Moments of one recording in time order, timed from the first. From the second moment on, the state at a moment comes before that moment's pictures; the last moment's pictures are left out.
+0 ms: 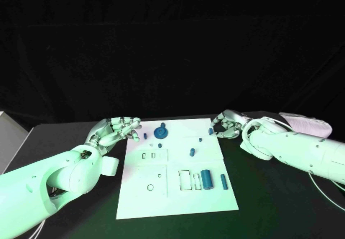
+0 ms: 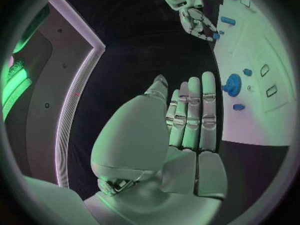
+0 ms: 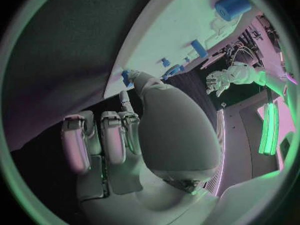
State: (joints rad) left arm 1.00 -0.95 0.22 1.62 -0.18 -0.34 0.36; left_hand 1.58 -0.08 0.09 0.28 0.04 0.90 0.18 0.25 0.14 1.17 0.11 0.16 0.11 1.02 0.06 0.75 0.52 0.18 0.99 0.15 0.73 0.46; right arm 1.31 -0.74 -0.13 1.14 -1.18 -0.36 0.03; right_hand 1.44 -0.24 0.35 0.16 0.27 0.95 0.17 0.09 0.28 1.46 0.08 1.57 1.31 1.47 0.00 1.56 1.31 0.01 1.47 0.11 1.57 1.31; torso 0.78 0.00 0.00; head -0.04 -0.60
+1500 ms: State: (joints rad) left arm 1.00 -0.95 0.22 1.62 -0.19 -0.34 0.35; left_hand 1.58 -0.08 0.09 0.29 0.04 0.90 0.18 0.26 0.14 1.16 0.12 0.16 0.11 1.02 0.06 0.76 0.52 0.18 0.99 0.15 0.74 0.47; right arm 1.30 -0.71 -0.13 1.11 -1.18 -0.35 0.02; right_hand 1.41 -0.21 0.37 0.18 0.26 1.00 0.16 0.10 0.29 1.46 0.08 1.57 1.31 1.47 -0.01 1.56 1.31 0.01 1.47 0.10 1.57 1.31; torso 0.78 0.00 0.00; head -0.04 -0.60
